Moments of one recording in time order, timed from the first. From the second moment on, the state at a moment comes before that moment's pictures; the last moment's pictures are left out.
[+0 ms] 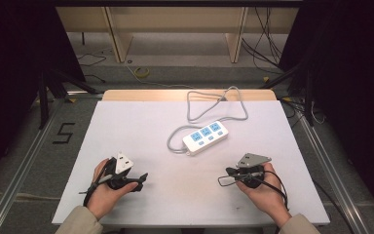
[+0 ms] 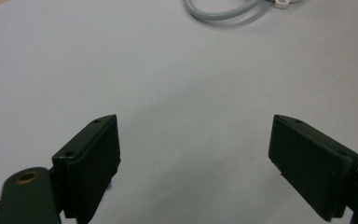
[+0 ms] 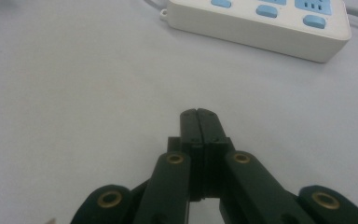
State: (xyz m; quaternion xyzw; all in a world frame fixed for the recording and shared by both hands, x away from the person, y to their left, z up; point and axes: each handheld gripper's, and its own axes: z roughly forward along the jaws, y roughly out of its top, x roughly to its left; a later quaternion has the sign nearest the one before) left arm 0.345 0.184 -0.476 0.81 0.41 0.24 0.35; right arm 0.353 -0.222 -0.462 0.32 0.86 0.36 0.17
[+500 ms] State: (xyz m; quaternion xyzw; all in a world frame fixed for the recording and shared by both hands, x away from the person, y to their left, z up) left arm 0.345 0.184 -0.475 0.81 0.41 0.24 0.35; right arm 0.369 -0.208 -0.457 0.33 0.86 0.36 0.17
